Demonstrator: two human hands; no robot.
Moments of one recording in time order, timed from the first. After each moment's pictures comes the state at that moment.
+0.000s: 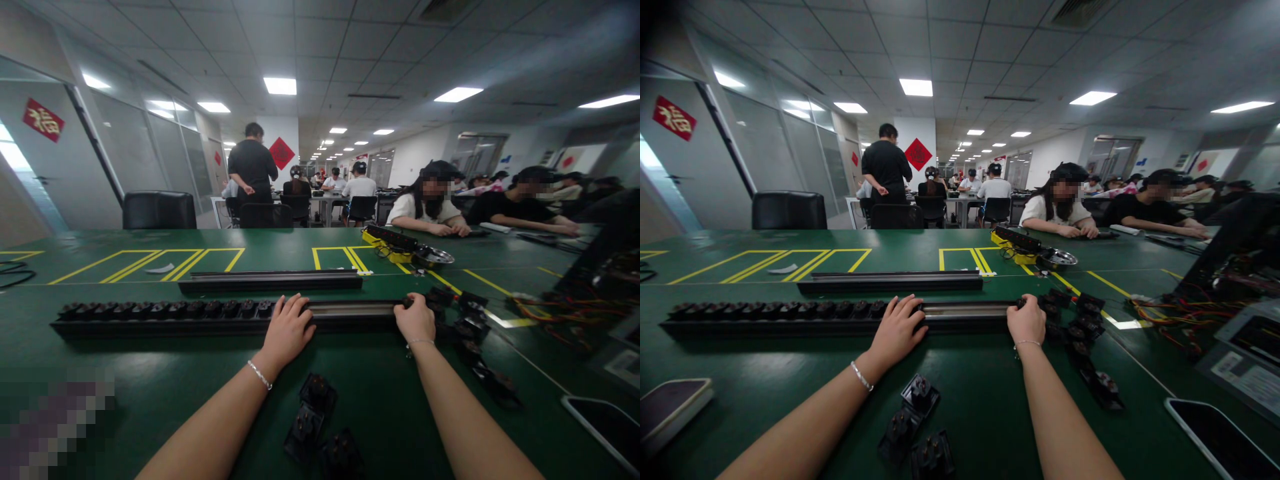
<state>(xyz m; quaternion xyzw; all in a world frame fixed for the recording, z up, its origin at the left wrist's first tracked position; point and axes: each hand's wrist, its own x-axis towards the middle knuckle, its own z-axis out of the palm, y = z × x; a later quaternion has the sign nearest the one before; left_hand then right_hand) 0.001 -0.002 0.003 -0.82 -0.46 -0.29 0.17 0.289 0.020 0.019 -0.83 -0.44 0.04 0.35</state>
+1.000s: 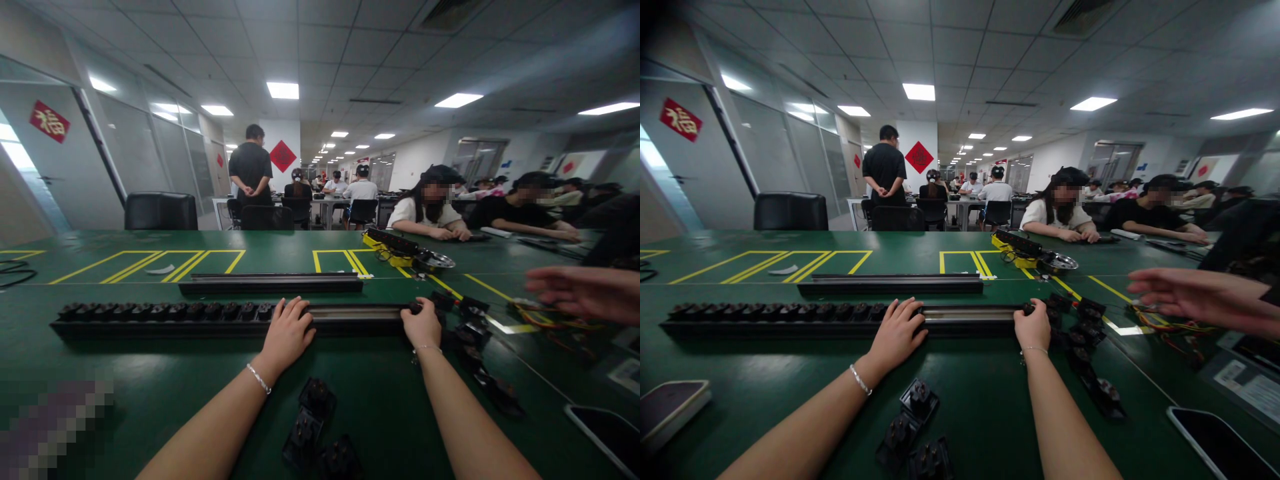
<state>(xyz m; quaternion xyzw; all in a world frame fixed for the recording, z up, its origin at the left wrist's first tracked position) 0.002 -0.001 0.002 -0.82 -0.47 -0.29 0.17 0.306 0.026 0.008 -0.81 -0.41 0.07 0.41</state>
